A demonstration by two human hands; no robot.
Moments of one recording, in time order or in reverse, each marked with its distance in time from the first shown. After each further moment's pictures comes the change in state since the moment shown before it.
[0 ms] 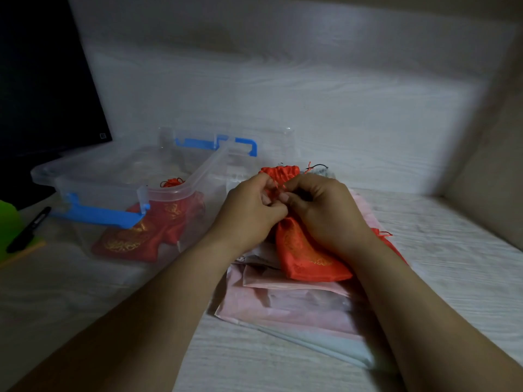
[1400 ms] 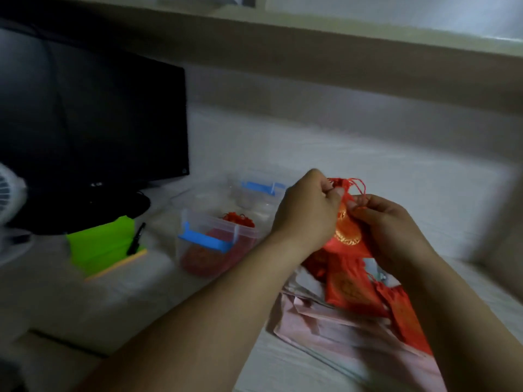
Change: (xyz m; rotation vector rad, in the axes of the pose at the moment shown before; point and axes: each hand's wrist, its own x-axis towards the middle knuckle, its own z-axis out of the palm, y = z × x) left_hand 0.001 0.099 -0.056 0.006 0.234 0.032; right_hand 0.031 -0.075 -0.036 0.762 0.045 0.477
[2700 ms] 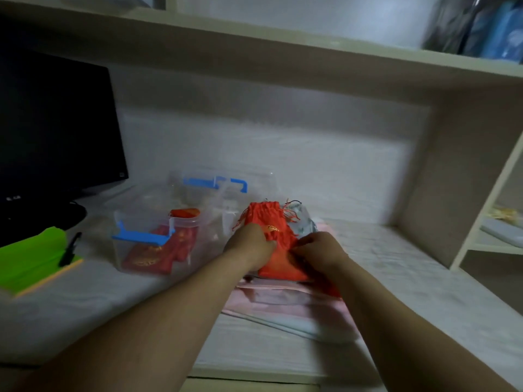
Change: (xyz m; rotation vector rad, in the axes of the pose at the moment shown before) left_hand -0.035 -0.053 0.054 0.433 -0.461 -0.259; right_hand -0.027 0.070 -0.060 -0.783 0.139 0.281
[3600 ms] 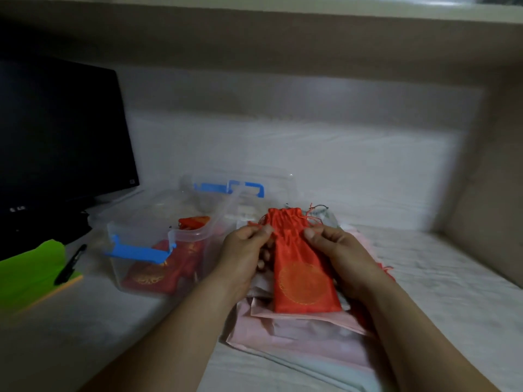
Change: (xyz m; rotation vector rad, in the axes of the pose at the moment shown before) left_hand 0.017 -0.039 0.006 -1.054 0.140 -0.068; right_hand 0.030 0.002 0.023 0.814 -0.273 -0.195
